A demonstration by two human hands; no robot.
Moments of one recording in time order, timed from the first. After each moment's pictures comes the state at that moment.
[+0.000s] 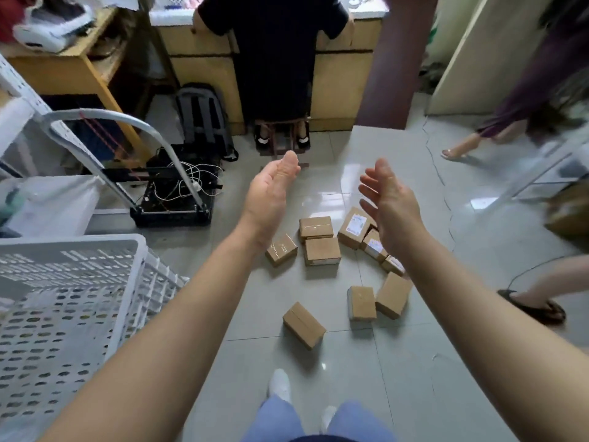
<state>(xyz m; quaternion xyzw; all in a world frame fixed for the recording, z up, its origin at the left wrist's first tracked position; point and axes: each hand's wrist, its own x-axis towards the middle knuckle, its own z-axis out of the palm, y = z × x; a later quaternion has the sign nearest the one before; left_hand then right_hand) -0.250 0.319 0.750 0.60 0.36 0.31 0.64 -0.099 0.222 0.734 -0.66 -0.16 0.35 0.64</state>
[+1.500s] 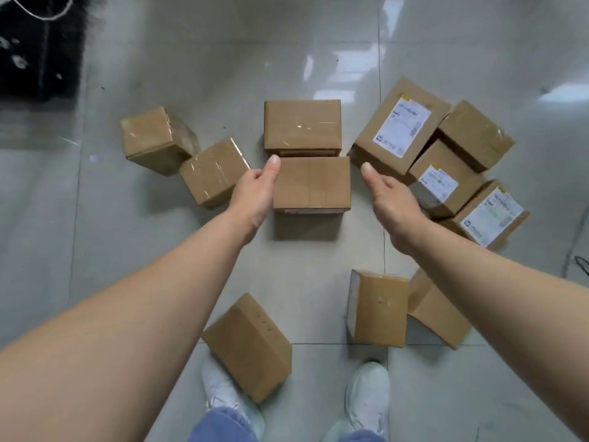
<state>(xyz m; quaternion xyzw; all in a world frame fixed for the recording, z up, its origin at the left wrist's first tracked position) 0.001 0.480 0.069 0.52 0.64 0.04 0.56 0.169 0.367 0.070 -0.82 -0.13 0.46 0.32</state>
